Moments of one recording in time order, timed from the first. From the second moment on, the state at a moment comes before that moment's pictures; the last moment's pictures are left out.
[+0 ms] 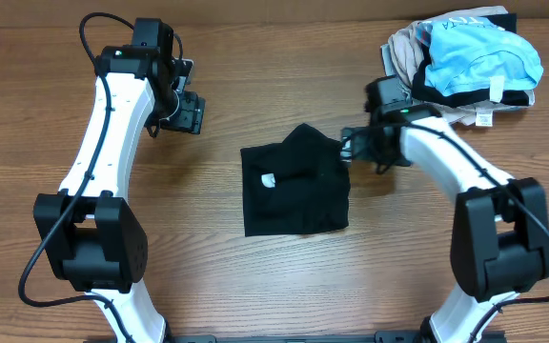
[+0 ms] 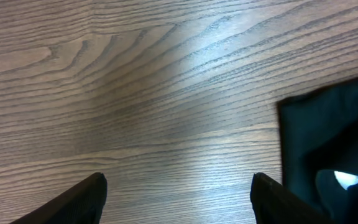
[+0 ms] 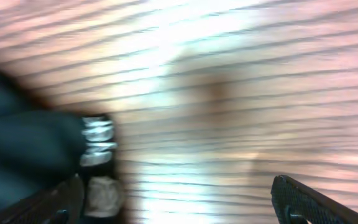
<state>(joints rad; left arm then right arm) -0.08 1.97 1.79 -1.18 0.02 0.06 0.20 1.90 1.31 -0.75 -0.01 0.27</state>
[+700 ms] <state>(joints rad) 0.13 1.97 1.79 -1.09 0.02 -0.05 0.72 1.88 1.58 -0.87 -0.01 0.40</state>
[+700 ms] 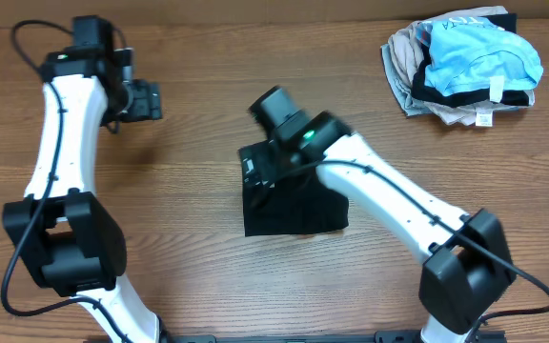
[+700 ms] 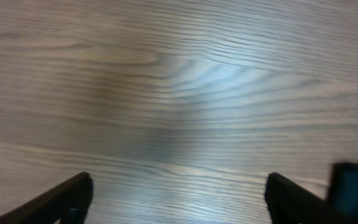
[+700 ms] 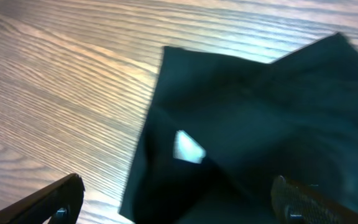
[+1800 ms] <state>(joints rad) 0.19 1.97 1.79 -1.09 0.02 -0.07 0.83 2.16 1.58 -0.76 0.10 0.54</state>
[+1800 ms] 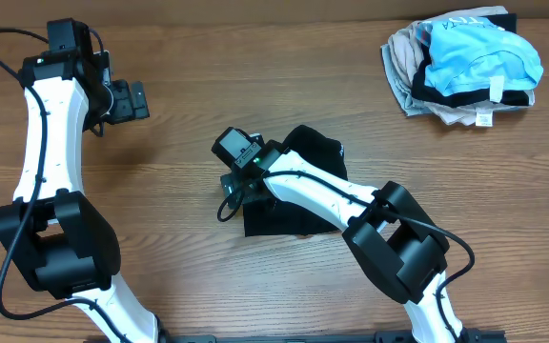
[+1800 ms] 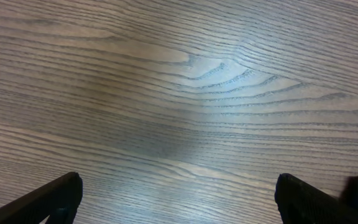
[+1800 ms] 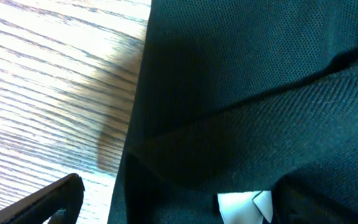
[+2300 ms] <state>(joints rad) 0.19 2.00 1.79 -1.09 0.02 -0.07 0.83 2.18 1.61 -0.86 0.19 0.49</state>
